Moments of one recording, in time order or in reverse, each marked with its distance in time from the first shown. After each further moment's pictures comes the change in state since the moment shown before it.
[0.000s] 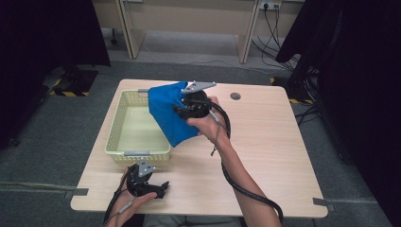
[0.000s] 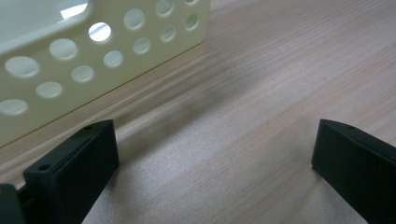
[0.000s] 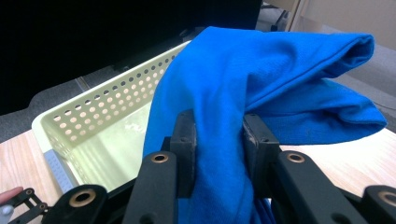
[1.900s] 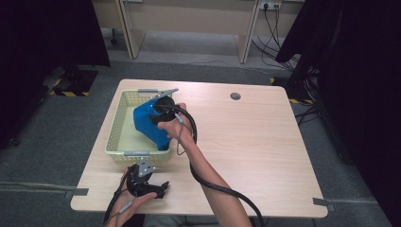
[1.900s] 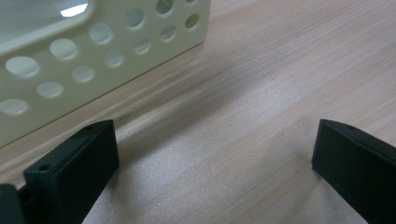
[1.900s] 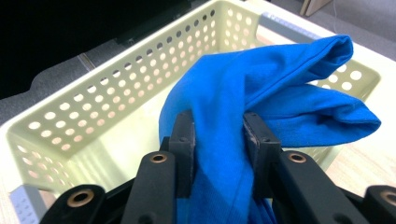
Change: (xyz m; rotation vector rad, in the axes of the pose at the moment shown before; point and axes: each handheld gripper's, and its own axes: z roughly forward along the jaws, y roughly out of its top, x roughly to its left) left arm 0.000 0.000 0.000 0.000 0.001 -0.001; right arm 0.036 -0.002 0.100 0.142 0.026 0.045
